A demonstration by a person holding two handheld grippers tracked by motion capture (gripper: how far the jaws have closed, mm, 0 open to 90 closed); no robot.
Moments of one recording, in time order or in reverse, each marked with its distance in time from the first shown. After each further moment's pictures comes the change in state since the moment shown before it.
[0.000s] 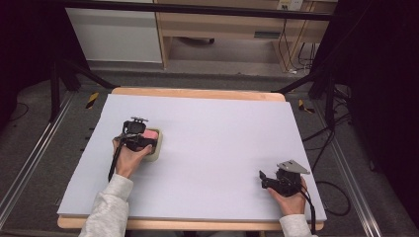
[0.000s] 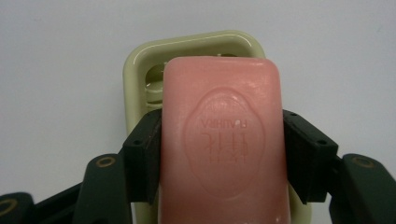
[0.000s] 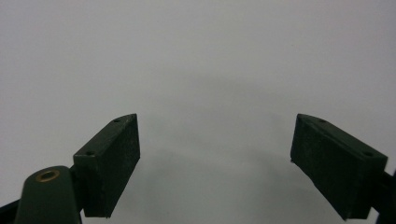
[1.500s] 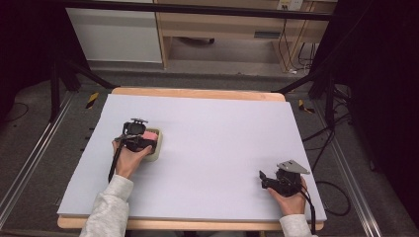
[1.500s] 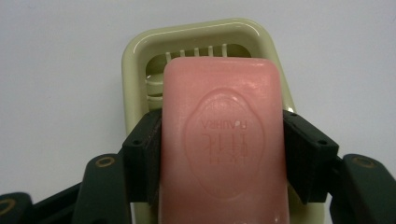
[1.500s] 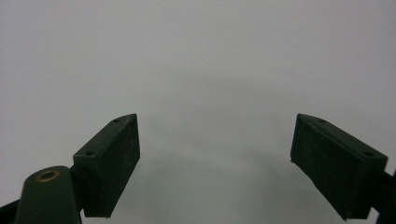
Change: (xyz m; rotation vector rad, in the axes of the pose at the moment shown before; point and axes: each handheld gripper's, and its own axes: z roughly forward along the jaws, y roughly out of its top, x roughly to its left) left arm 0.002 -0.003 0.006 0.017 0.000 -0.009; right arm 0.000 0.000 0.000 0.000 0.000 -0.004
